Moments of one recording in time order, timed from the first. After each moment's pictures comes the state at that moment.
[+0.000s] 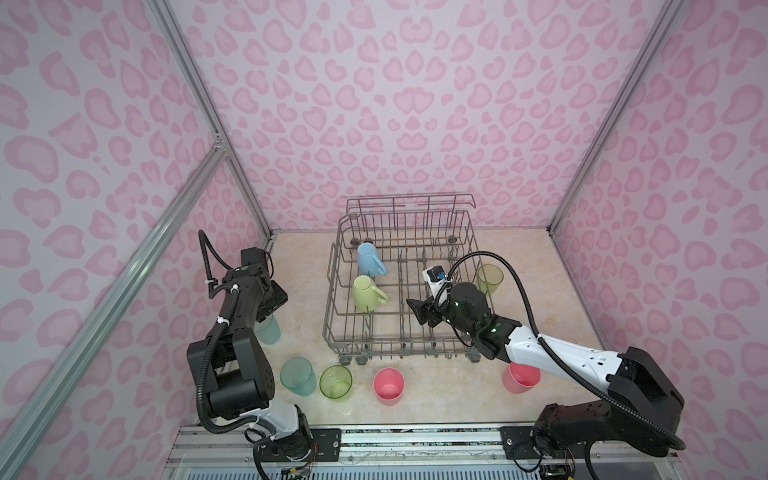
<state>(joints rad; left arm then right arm) 0.28 1.61 1.25 -0.91 -0.14 -0.54 0.79 1.39 0.81 0.20 0.07 0.15</state>
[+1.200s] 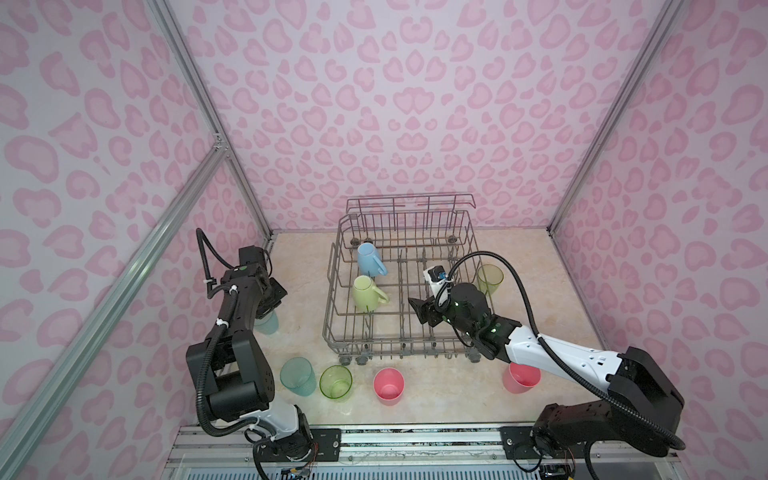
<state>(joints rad) 0.29 1.58 1.27 -0.89 -0.10 -0.53 0.79 1.39 0.82 0.19 0.11 0.14</state>
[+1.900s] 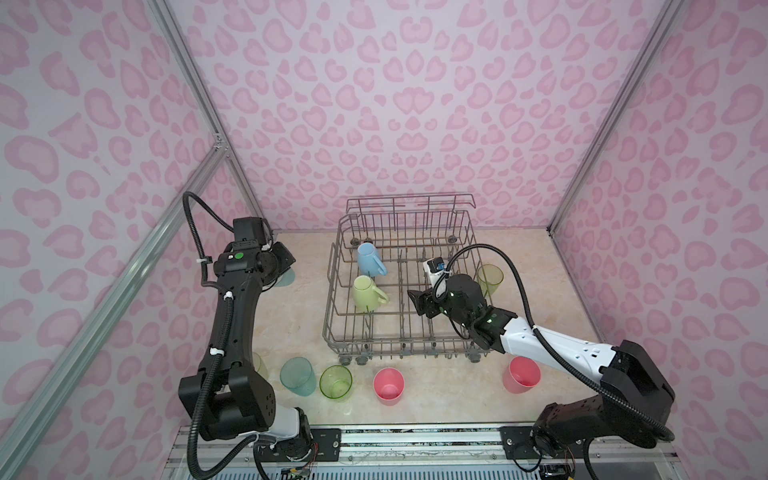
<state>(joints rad) 0.16 1.45 1.50 -0.86 0.09 -0.53 0.76 1.44 0.91 0.11 0.12 0.19</state>
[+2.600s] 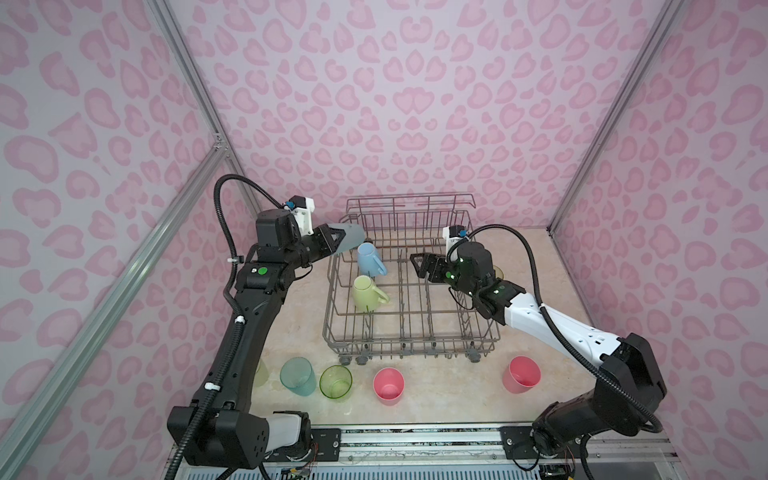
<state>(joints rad) -0.10 1.31 1.38 -0.43 0.57 -0.57 0.60 1.52 1.15 0.04 -0.05 0.68</state>
